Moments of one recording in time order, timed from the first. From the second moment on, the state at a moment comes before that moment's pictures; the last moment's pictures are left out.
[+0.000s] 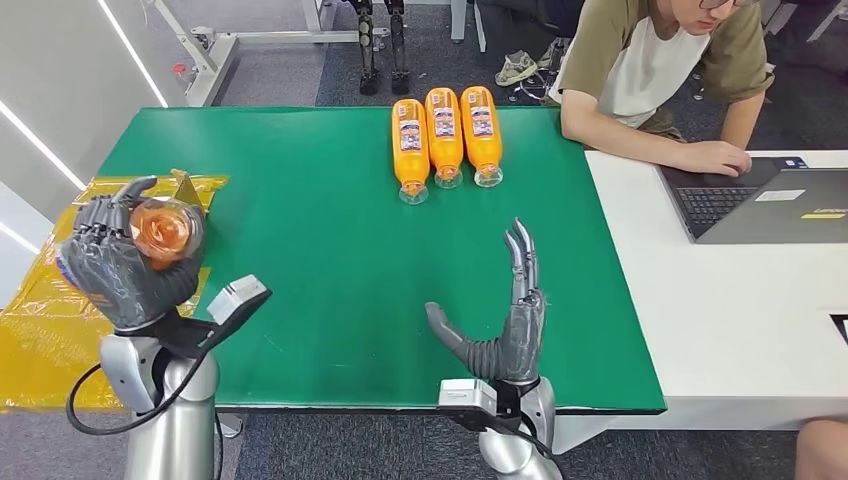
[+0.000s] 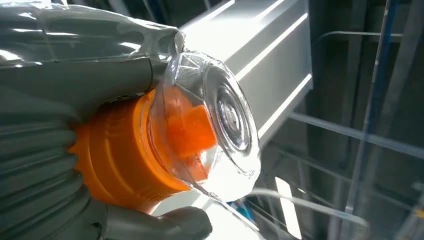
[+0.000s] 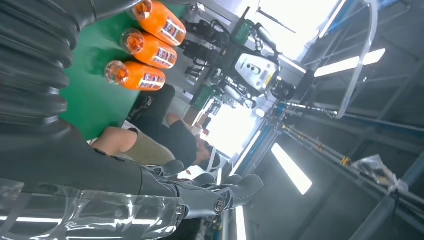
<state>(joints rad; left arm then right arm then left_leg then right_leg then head) -0.29 -0.23 0.08 -1.27 -1.41 0.70 -0.42 -0.11 0.22 0.40 -1.35 0.64 -0.67 -0.70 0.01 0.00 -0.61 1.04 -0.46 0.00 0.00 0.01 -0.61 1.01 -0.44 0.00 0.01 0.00</state>
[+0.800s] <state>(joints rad) -0.57 0.14 -0.30 -0.66 -1.57 0.69 0.13 -0.04 0.21 0.41 -1.57 0.36 -0.67 -0.70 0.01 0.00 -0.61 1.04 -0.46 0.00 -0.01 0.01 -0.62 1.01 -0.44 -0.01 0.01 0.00</state>
